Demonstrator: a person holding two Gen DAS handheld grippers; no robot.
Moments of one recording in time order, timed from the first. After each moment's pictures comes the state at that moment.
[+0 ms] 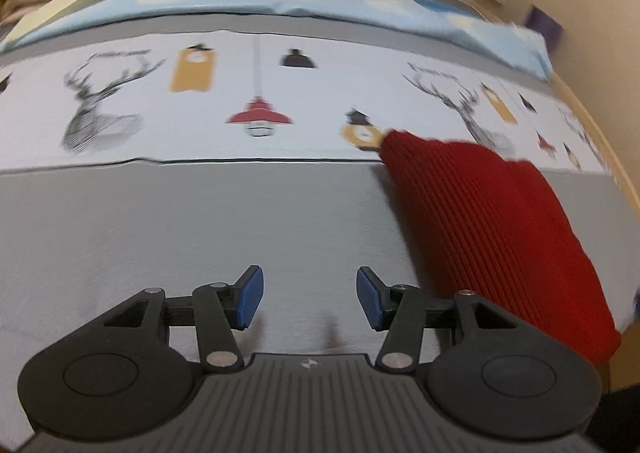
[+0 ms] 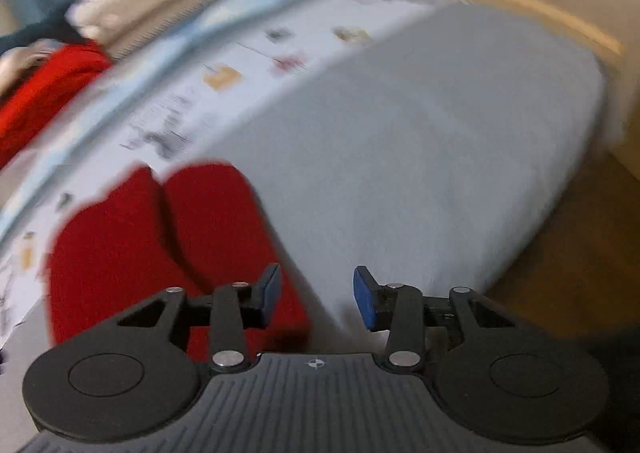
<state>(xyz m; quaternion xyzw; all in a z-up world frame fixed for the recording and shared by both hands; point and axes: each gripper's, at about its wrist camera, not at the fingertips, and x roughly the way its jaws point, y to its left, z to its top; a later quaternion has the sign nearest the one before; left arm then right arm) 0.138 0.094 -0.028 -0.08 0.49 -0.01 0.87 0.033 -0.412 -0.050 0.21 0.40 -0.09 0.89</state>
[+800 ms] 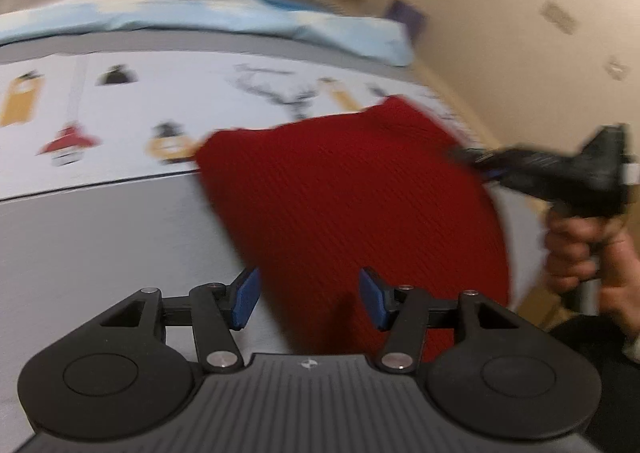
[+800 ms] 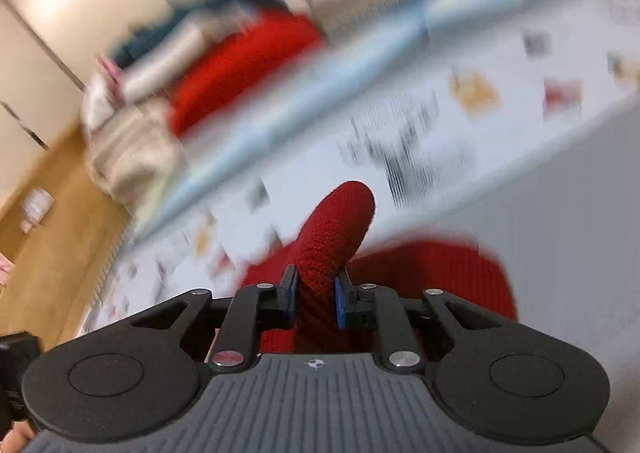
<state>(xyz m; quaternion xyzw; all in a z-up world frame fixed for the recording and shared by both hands) 0.144 0.009 -0.029 -0.12 0.43 -0.23 0.86 0.174 -0.385 -0.027 0.22 0.35 0.23 0.88</state>
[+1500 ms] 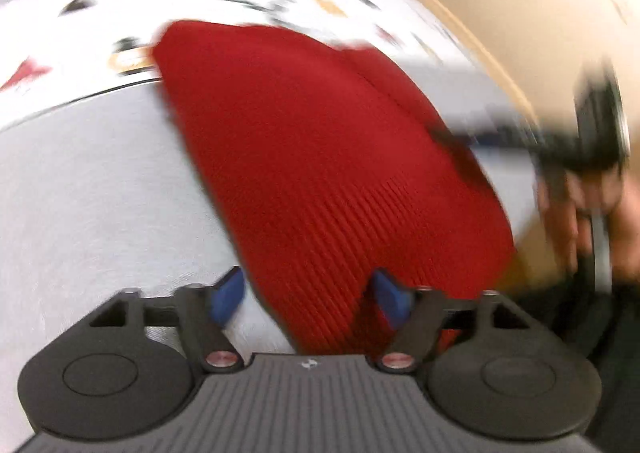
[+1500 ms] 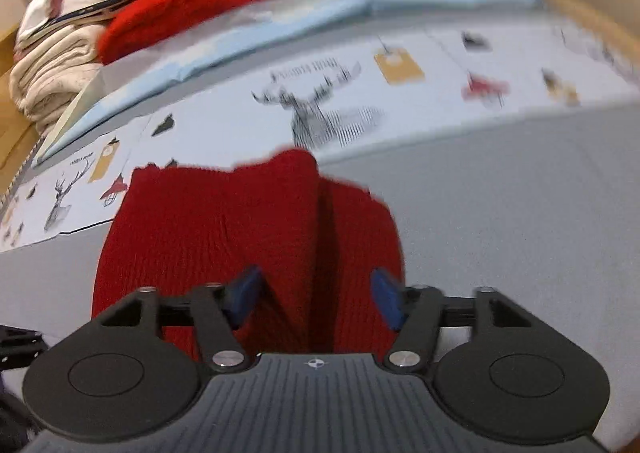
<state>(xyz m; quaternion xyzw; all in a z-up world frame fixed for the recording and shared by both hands) 0.156 -0.021 -0.078 -0.11 0.53 -0.22 0.81 0.163 -0.387 -0.072 0.10 0.45 0.13 0.88</state>
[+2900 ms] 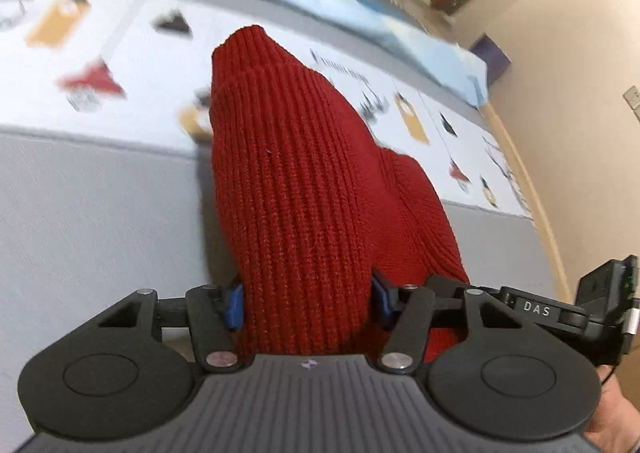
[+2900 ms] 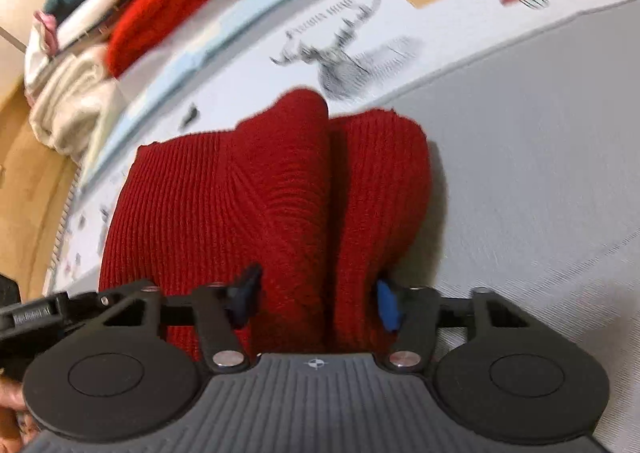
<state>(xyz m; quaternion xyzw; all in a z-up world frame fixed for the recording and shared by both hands) 0.215 0.000 -0.064 -0.22 0.47 -0.09 0.85 0.202 -0.371 -0.101 0.21 0.49 0.19 0.83</state>
